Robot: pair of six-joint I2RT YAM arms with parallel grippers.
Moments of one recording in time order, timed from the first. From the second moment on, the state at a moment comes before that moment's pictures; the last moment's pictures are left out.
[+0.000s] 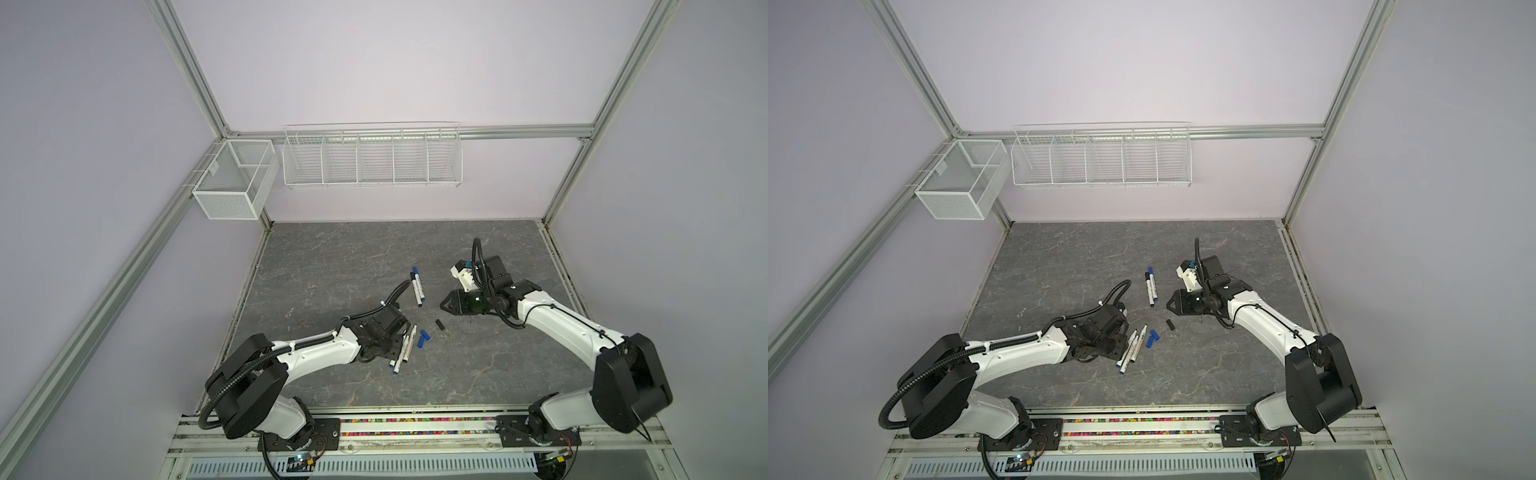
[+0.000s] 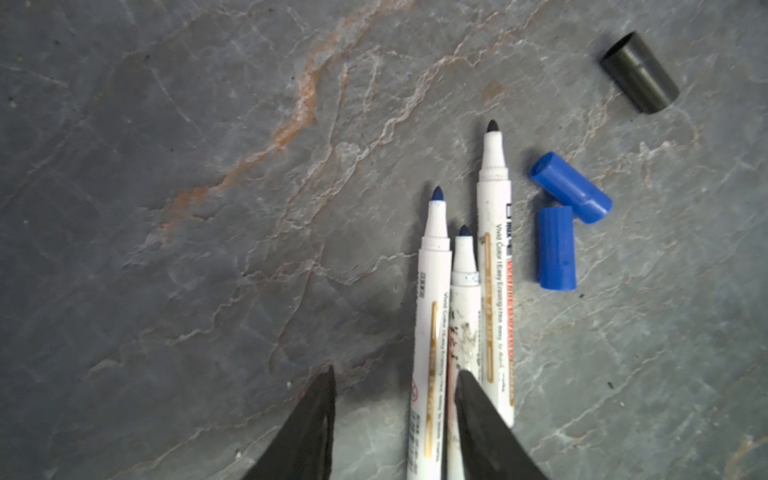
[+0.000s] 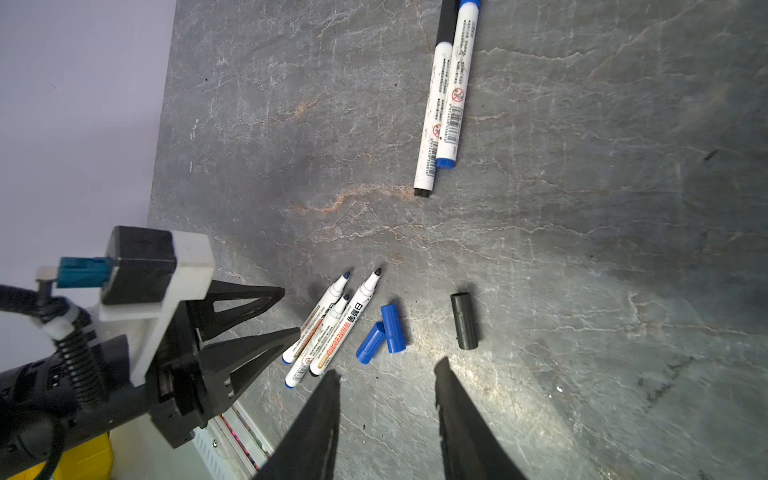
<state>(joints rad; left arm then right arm) -0.93 1.47 0.75 -0.39 -0.07 -0.51 0.45 1.44 0.97 -0.50 -0.45 0.36</state>
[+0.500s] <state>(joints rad) -0.93 1.50 0.75 -0.39 -0.05 -0.50 0.45 1.44 0.97 -0.50 -0.46 0.35</state>
